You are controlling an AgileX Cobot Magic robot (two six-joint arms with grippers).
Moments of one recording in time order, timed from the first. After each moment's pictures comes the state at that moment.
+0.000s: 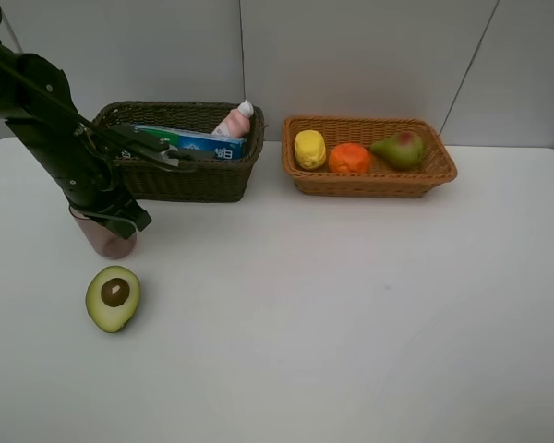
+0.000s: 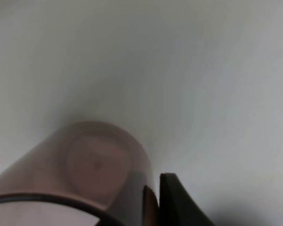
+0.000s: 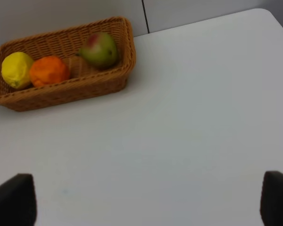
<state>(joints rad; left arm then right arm) -0.24 1.89 -1.04 -0.17 0.63 0.40 0.12 0.00 -0.53 -0.19 1.06 0.30</state>
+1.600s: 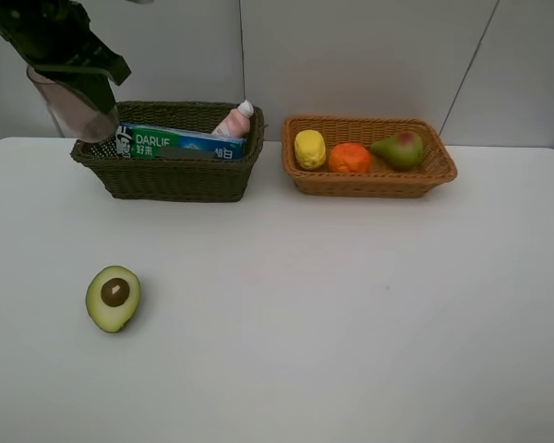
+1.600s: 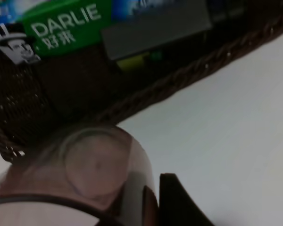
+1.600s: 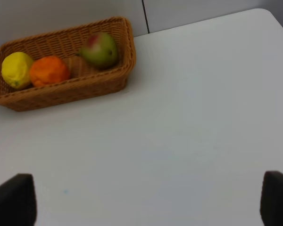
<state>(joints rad) -0.24 1.72 -1.46 -0.11 0.99 0.28 0.12 0.00 -0.53 -0.19 1.06 0.30</state>
